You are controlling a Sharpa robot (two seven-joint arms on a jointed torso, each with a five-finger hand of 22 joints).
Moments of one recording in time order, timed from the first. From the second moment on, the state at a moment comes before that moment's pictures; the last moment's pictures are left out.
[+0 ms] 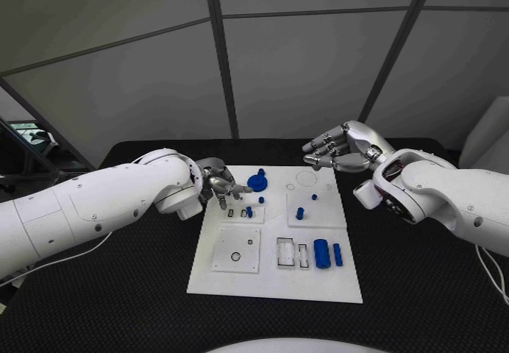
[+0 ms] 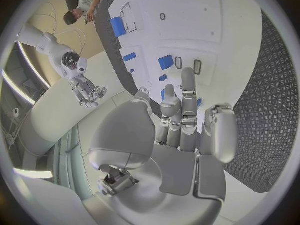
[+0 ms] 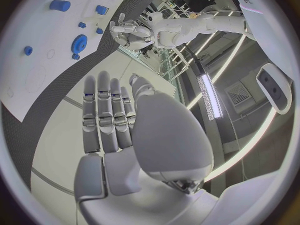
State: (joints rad) left arm 1.21 -0.73 0.02 1.42 -0.92 -0.01 -0.49; left_hand 1.20 0.00 -0.09 0.29 0.16 0.96 0.08 0.52 0.48 1.26 0.02 1.11 1.02 1.43 -0.03 0.18 0.49 0.07 1.46 0.08 1.43 1.31; right arm 1.22 -0.88 0.01 1.56 -0.74 -0.35 0.19; right_hand 1.52 -0.14 0.14 0.26 0.28 1.07 0.16 0.07 0.07 1.27 0.08 0.15 0.15 1.32 0.03 0.19 0.33 0.18 0.96 0.15 0.52 0.35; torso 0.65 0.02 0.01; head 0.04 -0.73
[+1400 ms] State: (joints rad) left arm 1.25 -0.62 -0.04 1.34 -1.01 0.15 -0.52; left_hand 1.19 0.03 -0.15 0.28 0.15 0.93 0.08 0.59 0.59 1.35 0.01 1.27 1.18 1.44 -0.03 0.16 0.51 0.07 1.46 0.08 1.43 1.31; right arm 1.23 -0.85 0.01 1.54 -0.76 -0.36 0.16; right_hand 1.50 -0.15 0.13 0.26 0.28 1.06 0.17 0.07 0.07 1.26 0.09 0.15 0.14 1.33 0.04 0.17 0.33 0.18 0.97 0.16 0.50 0.34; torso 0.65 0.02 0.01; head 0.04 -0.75
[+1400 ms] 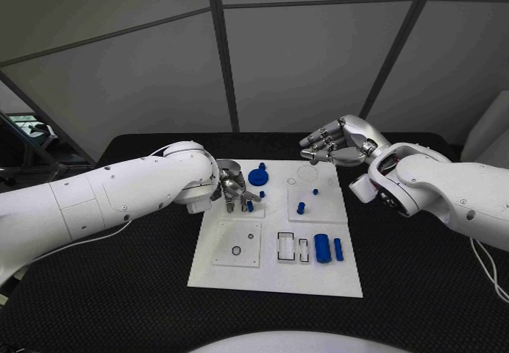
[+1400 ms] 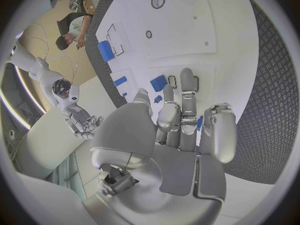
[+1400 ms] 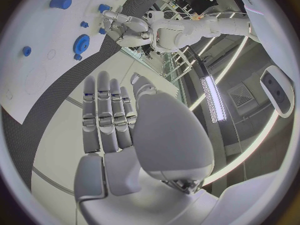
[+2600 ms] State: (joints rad) left arm 1.25 -0.59 -0.04 1.31 -1.01 0.20 -0.52; left_hand 1.25 0.05 -0.15 0.26 0.15 0.92 0.07 0.61 0.62 1.34 0.01 1.27 1.18 1.44 -0.03 0.15 0.52 0.07 1.46 0.08 1.43 1.31; right arm 1.23 -0.84 0.01 1.54 -0.76 -0.36 0.15; right_hand 1.50 -0.14 0.13 0.26 0.29 1.06 0.18 0.07 0.07 1.25 0.10 0.15 0.14 1.32 0.04 0.16 0.33 0.18 0.97 0.16 0.49 0.34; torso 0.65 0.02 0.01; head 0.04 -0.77
